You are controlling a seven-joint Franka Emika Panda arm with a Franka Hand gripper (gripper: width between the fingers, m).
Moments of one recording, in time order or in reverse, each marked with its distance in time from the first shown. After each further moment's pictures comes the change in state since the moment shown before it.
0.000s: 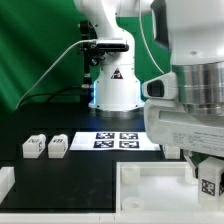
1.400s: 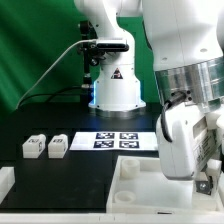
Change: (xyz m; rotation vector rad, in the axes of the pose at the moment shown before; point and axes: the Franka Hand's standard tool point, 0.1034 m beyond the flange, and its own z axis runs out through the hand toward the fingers) arm 0.003 0.005 0.001 0.084 -0.044 1.113
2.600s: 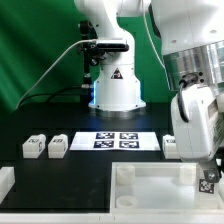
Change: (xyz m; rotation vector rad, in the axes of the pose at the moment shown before) arm -0.013 0.007 -0.018 0.007 -0.019 -0.063
